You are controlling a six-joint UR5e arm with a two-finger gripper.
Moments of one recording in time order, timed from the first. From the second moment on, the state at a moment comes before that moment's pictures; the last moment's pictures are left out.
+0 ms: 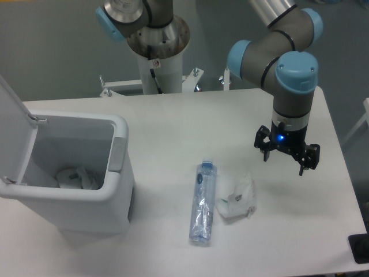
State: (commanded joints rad) arm 2.70 -1.96 -1.62 -0.87 1.51 1.29
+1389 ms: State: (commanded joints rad) arm 2.57 -2.10 -1.66 -0.78 1.50 1.11
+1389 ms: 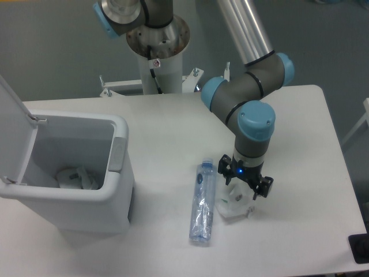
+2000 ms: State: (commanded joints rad) arm 2.58 -2.09 -1.56 -0.79 1.38 0.95
